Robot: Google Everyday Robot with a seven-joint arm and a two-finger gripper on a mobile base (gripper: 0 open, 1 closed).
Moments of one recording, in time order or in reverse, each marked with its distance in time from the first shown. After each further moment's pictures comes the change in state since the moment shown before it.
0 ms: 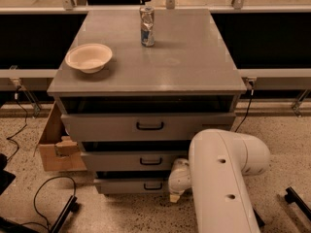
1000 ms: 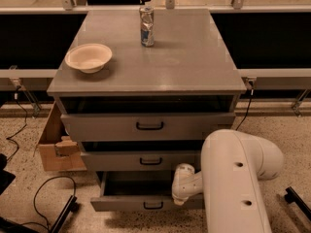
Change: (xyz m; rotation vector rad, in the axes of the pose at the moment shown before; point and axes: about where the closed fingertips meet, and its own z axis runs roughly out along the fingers) arm 0.019 0.025 -0.018 -0.008 0.031 0.042
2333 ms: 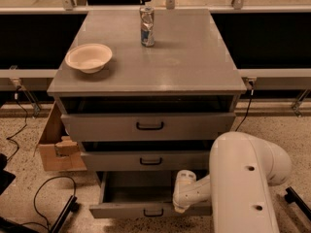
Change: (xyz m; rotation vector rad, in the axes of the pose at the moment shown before) arm 0.013 0.037 -0.002 -0.037 0.005 0.055
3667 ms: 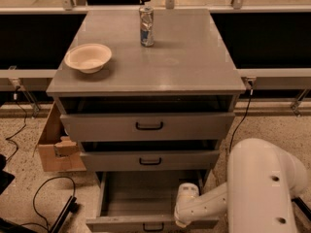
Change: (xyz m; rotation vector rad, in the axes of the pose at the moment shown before) arm 0.020 0.057 -0.008 -0.041 0.004 0.089
